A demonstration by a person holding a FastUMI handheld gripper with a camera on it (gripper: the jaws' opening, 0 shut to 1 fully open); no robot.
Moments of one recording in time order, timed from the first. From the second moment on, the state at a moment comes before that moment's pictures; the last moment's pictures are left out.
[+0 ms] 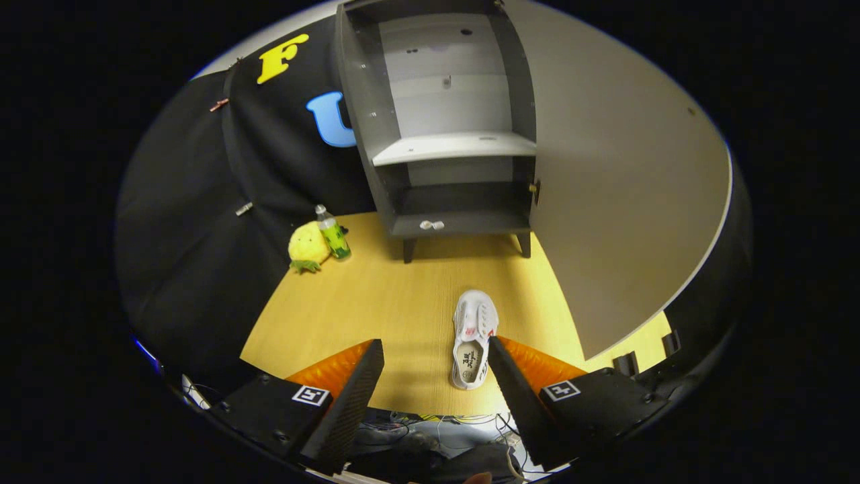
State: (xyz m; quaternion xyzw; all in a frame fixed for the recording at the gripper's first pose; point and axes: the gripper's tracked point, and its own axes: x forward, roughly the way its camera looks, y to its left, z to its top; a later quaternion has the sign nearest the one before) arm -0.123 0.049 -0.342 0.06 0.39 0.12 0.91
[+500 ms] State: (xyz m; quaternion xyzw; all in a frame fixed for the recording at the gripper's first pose) arm -0.086 0.077 -0.522 0.06 0.46 0.07 0.88
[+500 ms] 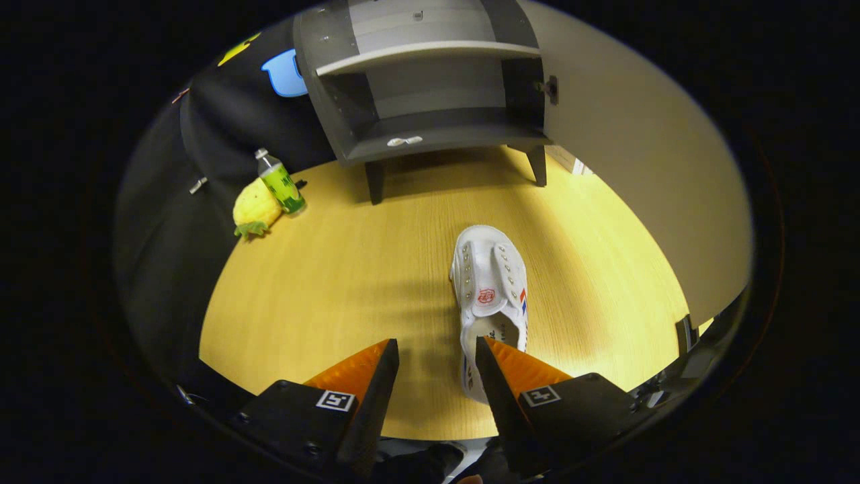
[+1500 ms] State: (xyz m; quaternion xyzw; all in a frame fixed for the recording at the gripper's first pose) arm 0.014 0.064 -0.554 0.08 0.33 0.05 0.94
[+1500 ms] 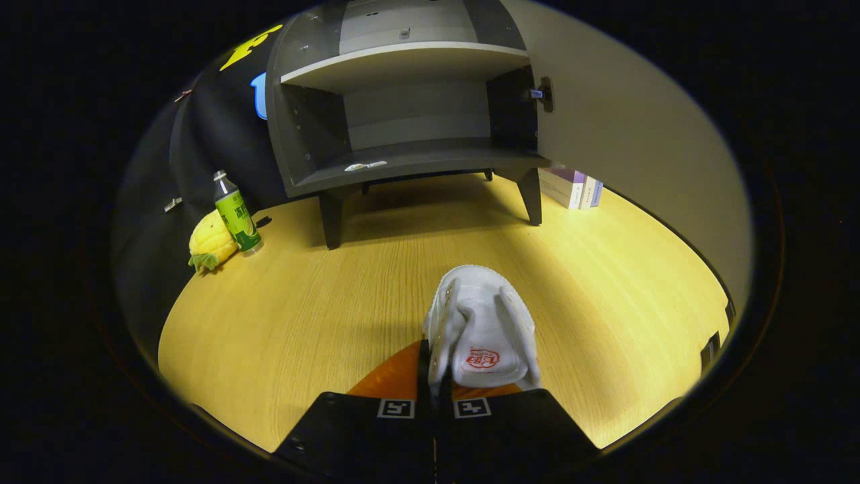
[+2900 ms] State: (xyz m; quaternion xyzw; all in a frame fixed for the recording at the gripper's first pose) arm 0.185 0.084 -0.145 0.06 0.19 0.08 0.98
